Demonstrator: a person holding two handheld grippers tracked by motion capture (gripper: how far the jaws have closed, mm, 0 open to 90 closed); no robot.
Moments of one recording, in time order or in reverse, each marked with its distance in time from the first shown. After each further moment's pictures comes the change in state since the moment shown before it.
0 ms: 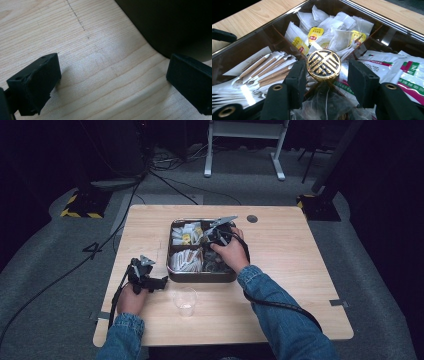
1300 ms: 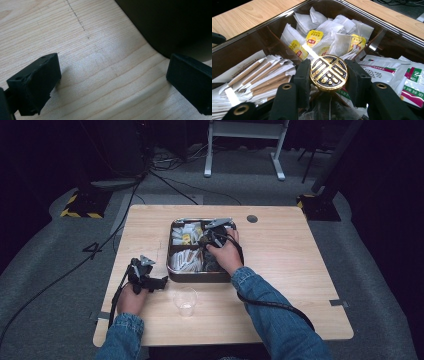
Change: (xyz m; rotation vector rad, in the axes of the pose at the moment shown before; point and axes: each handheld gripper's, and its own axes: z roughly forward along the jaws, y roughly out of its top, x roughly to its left) left arm 0.000 0.000 0.000 0.000 -0.001 -0.002; right arm 0.010 0.002 0.009 -0.016 -0.057 -0.020
